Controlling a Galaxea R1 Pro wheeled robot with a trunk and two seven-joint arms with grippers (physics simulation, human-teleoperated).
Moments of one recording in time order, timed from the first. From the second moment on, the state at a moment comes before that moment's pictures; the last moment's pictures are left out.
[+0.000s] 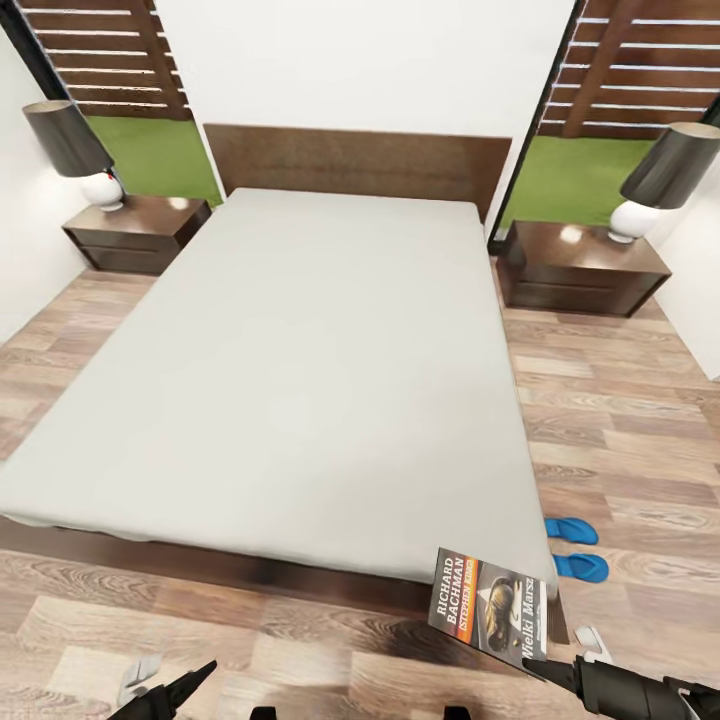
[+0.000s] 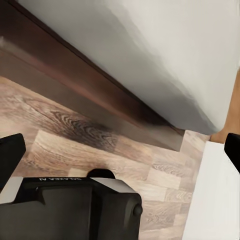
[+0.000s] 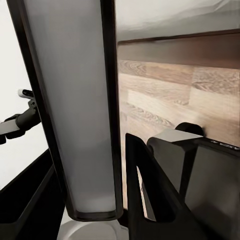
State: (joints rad) left arm -0.22 0.31 0.04 -0.46 0.64 0.09 -1.02; right arm -0.43 -0.39 -0.26 -0.33 -0.02 0.23 1.53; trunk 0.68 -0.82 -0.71
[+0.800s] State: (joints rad) left arm -0.22 0.31 0.03 -0.46 0.62 0.05 -0.84; right arm -0.43 -0.39 -0.27 -0.33 -0.02 0.23 1.53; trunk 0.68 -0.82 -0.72
